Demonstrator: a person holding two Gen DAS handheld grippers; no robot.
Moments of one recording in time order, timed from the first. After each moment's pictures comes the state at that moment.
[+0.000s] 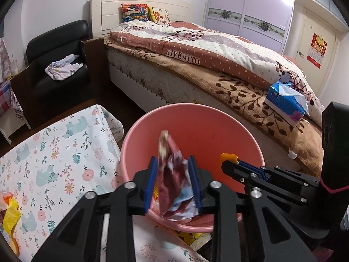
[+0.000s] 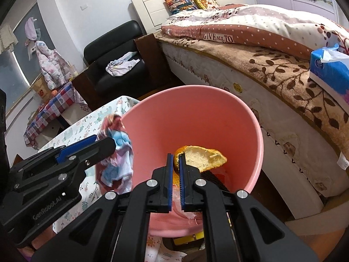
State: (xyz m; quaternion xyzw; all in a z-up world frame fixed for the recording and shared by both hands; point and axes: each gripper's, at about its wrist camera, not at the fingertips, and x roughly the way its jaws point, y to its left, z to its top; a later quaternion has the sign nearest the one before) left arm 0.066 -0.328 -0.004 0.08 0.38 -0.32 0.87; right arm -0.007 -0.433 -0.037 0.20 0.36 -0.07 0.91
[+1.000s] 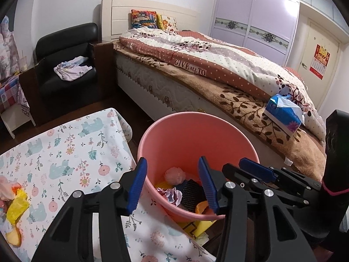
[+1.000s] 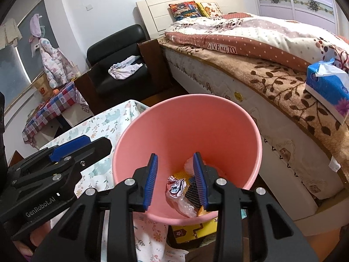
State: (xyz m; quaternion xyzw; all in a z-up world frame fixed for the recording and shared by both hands) left arm 0.051 -0.294 0.019 0.05 0.36 -0.30 0.88; right arm -0.025 -0.409 -0.010 0.17 0.34 -0.08 0.92
